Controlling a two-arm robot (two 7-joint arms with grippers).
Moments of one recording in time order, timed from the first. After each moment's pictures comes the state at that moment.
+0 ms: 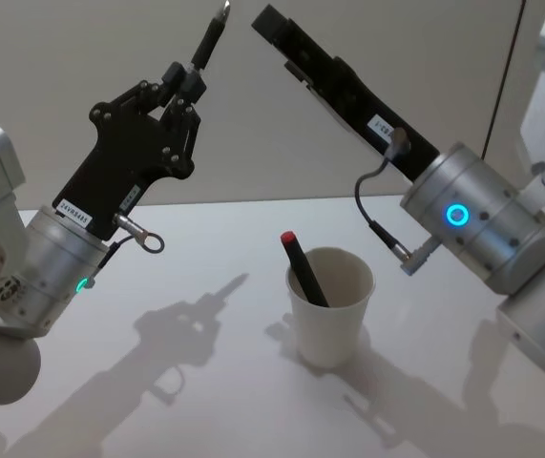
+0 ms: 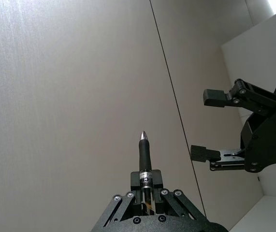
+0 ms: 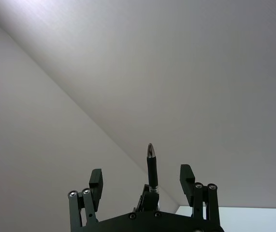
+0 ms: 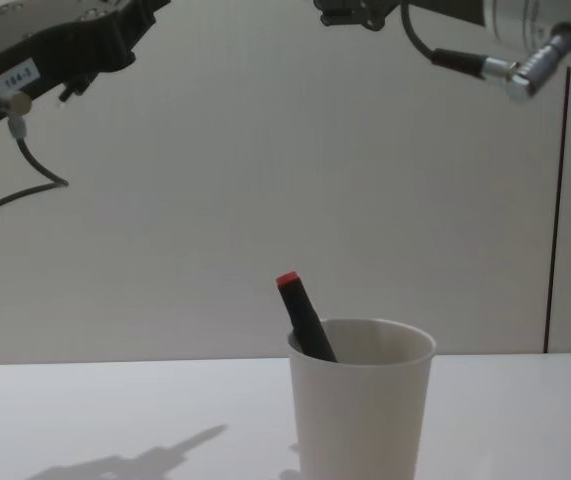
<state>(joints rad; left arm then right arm) -0.17 0.47 0.25 -1.73 -0.50 -0.35 -0.33 0.26 0.09 -0.35 -1.87 1.17 0.36 0.10</state>
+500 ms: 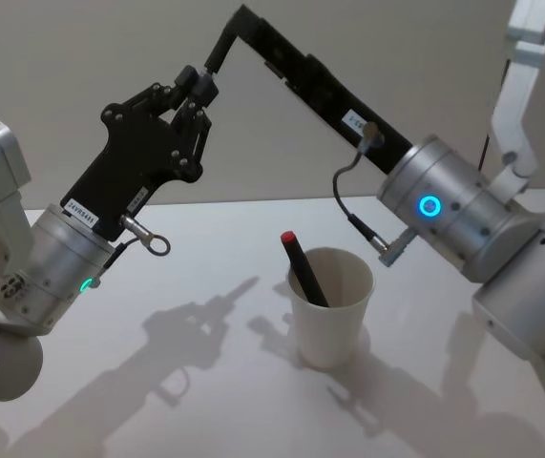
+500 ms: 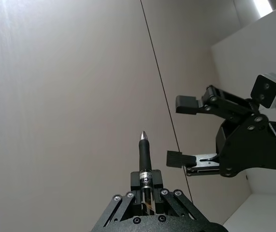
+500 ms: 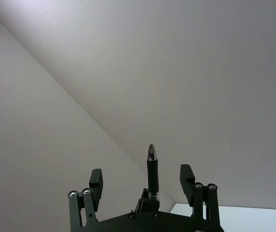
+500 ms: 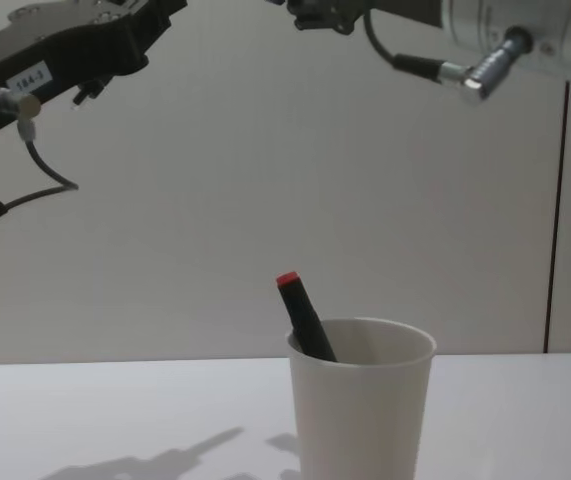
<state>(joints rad) -0.18 0.46 0.25 -1.72 -0.51 -0.34 -0.39 0.30 0.07 -0.38 -1.83 1.14 0.36 0.10</state>
